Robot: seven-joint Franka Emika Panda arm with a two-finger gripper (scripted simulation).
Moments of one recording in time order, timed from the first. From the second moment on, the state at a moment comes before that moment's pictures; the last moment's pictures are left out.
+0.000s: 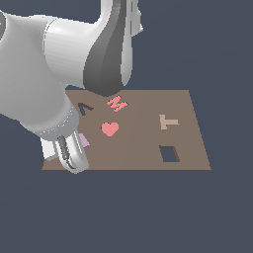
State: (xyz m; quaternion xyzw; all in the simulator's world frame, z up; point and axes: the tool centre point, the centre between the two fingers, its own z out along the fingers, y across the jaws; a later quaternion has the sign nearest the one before) arm 0.072 -0.144 0.051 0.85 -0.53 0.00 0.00
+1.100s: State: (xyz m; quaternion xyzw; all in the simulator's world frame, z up) arm 0.071 -0.145 0.030 0.84 -0.54 0.00 0.00
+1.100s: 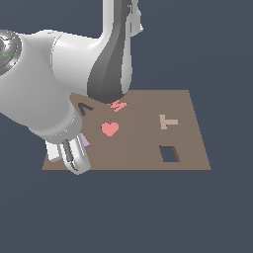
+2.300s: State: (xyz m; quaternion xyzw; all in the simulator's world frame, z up) arm 0.063 -0.051 0.033 0.80 -0.60 0.00 0.00
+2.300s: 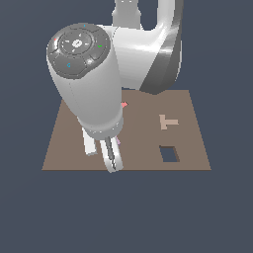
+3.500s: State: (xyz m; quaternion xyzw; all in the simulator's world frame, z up) arm 0.095 0.118 0.040 0.70 -0.71 0.00 0.00
